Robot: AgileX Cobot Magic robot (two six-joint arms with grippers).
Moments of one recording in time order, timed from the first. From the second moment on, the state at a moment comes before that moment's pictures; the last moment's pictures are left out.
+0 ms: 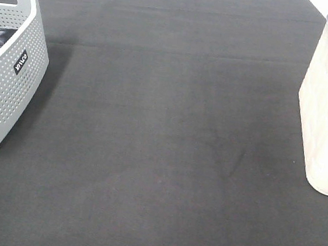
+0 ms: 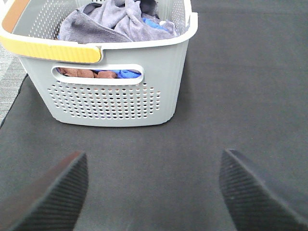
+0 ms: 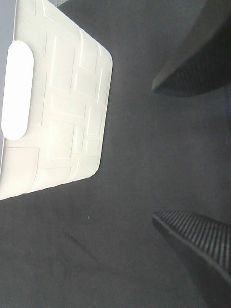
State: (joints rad) left arm 0.06 0.00 -0.52 -0.04 1.08 0.00; right arm -0.11 0.00 -0.45 0.06 1.11 -0.03
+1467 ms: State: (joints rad) left arm 0.08 1.42 -1.58 0.09 1.03 0.81; right arm -0.11 0.00 -0.45 0.06 1.11 -0.03
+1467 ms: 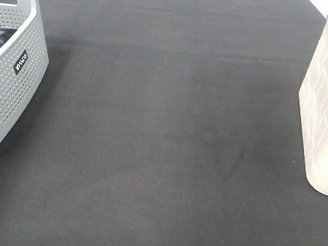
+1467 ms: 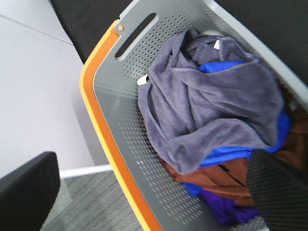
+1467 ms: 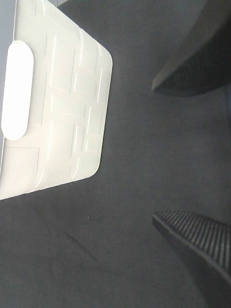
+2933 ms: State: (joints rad) left arm 0.12 2.07 -1.62 0.35 0.86 1.23; right arm -0.11 0.00 -0.45 0.06 1.11 -0.03
